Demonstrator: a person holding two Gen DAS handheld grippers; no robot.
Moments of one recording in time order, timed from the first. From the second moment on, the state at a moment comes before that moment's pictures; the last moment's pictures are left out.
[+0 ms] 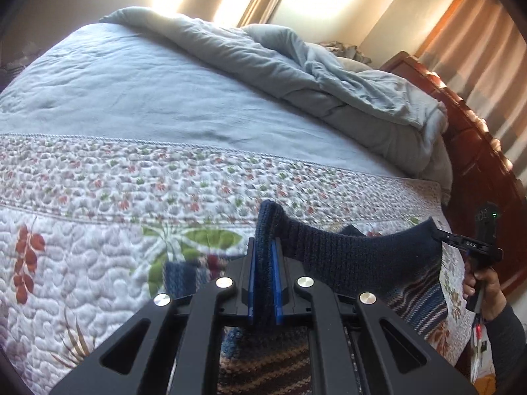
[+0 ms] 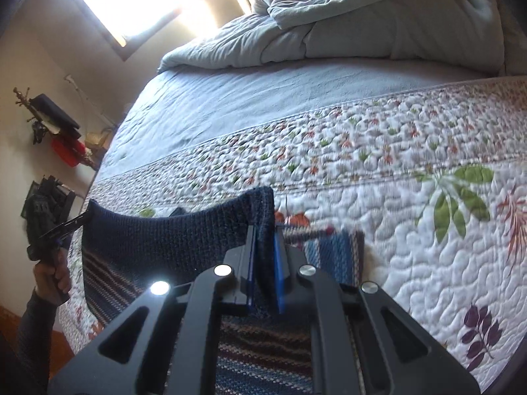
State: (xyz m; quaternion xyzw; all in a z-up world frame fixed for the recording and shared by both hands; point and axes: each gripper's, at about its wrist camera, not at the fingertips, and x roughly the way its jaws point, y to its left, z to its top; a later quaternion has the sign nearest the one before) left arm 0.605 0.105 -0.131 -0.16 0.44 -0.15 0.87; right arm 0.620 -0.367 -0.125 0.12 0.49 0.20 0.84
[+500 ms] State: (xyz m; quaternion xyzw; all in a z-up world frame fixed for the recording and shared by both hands) left arm 0.671 0.094 -0.198 -0.13 0.51 -0.08 0.85; right arm 0.685 -0.348 -0.175 0.08 0.52 0.12 0.84
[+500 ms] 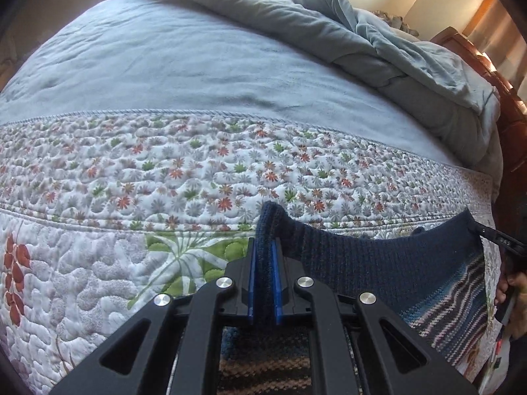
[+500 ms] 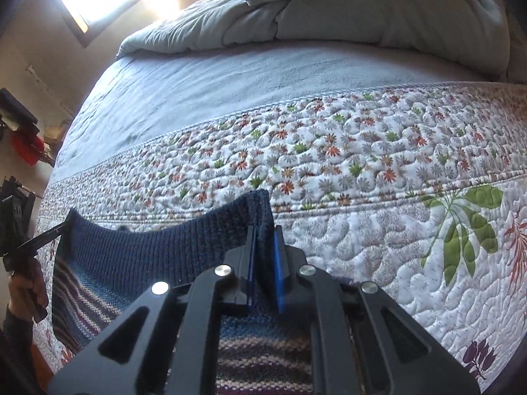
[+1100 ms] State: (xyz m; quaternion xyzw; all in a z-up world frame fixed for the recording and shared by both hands) left arm 0.665 0.110 -0.221 -0.16 0.54 -0.06 0.82; right arm 0.684 -0.361 -0.212 0.15 0.55 0.12 0.82
